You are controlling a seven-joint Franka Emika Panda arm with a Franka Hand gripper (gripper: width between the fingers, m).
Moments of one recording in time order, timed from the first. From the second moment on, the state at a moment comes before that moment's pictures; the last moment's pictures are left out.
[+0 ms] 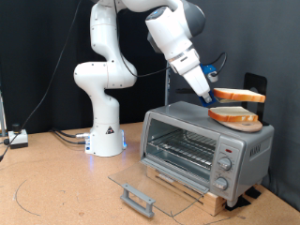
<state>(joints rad) -0.15 -0.43 0.40 -2.52 0.92 2.32 -0.70</state>
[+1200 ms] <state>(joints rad) -0.29 -0.51 0.18 -2.59 0.81 2.21 -0.79</state>
